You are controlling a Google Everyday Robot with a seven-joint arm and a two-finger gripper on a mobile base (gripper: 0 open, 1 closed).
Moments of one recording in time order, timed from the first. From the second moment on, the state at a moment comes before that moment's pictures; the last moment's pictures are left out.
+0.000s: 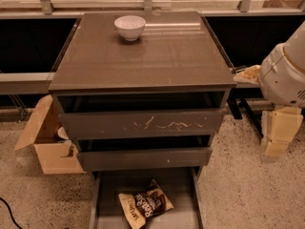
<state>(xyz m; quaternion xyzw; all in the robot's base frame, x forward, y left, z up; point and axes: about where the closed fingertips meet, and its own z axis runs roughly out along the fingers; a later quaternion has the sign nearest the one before) 0.415 -0.205 0.920 -0.70 0.71 0.00 0.13</state>
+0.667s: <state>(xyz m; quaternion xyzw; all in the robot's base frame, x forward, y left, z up) 0.427 -0.200 0.883 -0.70 0.70 0.03 0.14</state>
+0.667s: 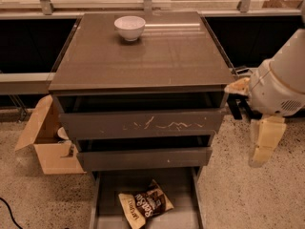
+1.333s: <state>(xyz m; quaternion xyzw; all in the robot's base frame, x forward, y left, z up) 0.435 -0.195 0.838 -0.70 0.70 0.07 0.13</state>
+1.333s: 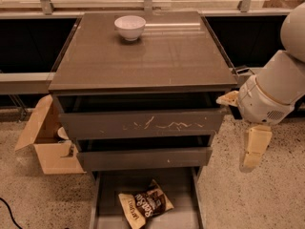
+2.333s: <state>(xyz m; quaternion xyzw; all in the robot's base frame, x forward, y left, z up) 0.452 -0.159 0.677 -0.74 0.64 0.13 0.14</state>
